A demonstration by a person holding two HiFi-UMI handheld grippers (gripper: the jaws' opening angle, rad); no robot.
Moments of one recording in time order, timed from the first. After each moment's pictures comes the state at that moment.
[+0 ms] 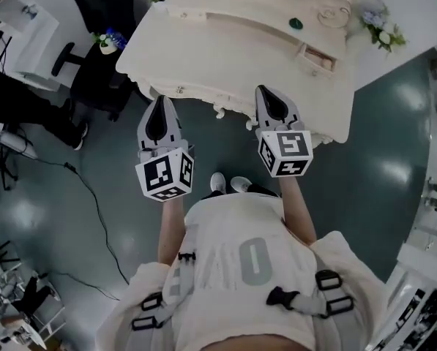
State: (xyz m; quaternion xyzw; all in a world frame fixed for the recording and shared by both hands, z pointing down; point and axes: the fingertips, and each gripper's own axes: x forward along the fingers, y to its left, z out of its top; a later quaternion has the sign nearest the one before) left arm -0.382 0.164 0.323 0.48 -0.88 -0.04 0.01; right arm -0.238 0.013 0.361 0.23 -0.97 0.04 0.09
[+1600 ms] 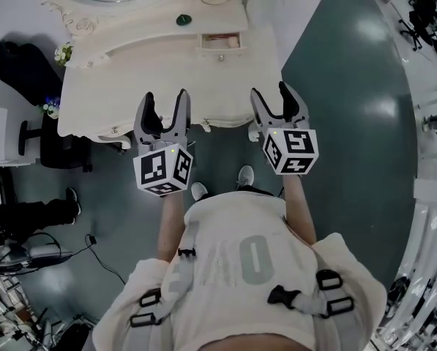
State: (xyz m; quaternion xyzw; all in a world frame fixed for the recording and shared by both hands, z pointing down) left arm -0.165 -0.049 0.325 0.66 -0.75 -0.07 0.04; right arm 0.032 -0.134 0.374 0.42 -0.90 0.09 0.07
